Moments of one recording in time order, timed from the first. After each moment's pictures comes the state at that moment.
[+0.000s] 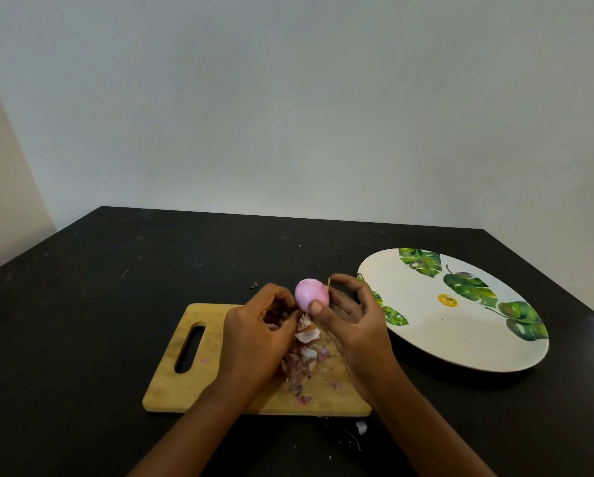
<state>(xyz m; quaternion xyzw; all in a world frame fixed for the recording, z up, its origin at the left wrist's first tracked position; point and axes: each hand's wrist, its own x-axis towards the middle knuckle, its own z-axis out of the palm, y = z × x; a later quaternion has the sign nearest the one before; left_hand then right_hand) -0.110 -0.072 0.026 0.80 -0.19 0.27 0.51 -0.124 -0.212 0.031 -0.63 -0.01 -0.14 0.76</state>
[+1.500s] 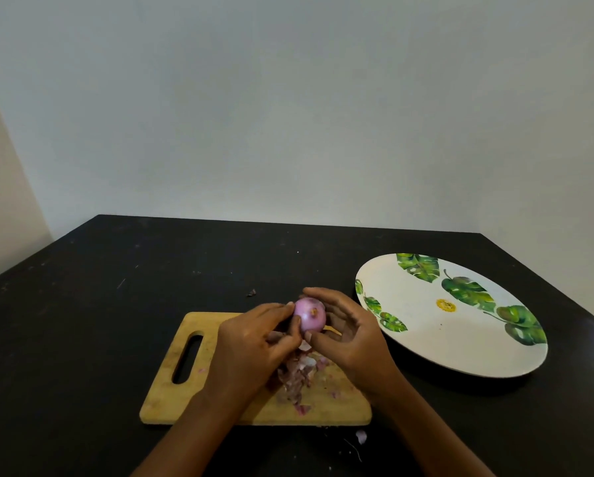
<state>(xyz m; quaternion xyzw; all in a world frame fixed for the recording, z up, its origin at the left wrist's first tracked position) -0.106 -0.064 0.025 0.81 -0.28 0.34 0.39 -0.116 -0.225 0.017 -0.70 -0.18 -0.13 0.68</state>
